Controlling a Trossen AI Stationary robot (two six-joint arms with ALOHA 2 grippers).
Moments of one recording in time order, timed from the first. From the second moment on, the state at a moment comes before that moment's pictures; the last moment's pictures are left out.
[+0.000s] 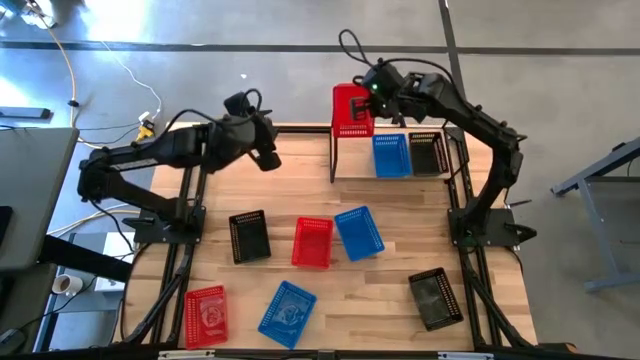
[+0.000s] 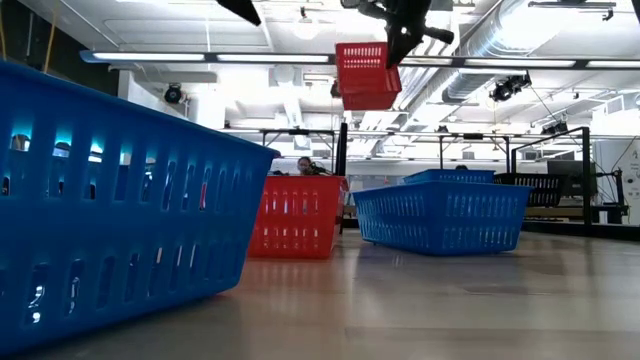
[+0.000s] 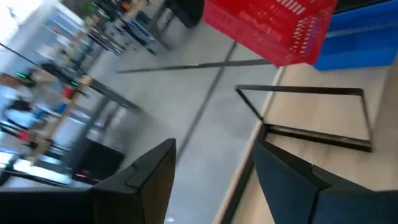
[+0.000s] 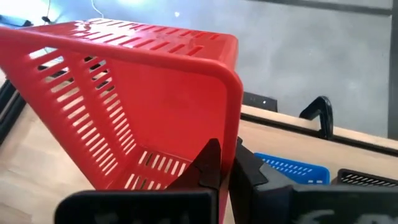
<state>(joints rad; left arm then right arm) 0.27 1.25 1.40 -0.69 -0.74 0.36 -0.47 1.73 2.04 -1.25 0.38 0.71</state>
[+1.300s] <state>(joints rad) 0.62 1.26 1.22 -0.74 -0.06 0.09 -0.68 1.74 1.65 -1.13 -0.18 0.70</state>
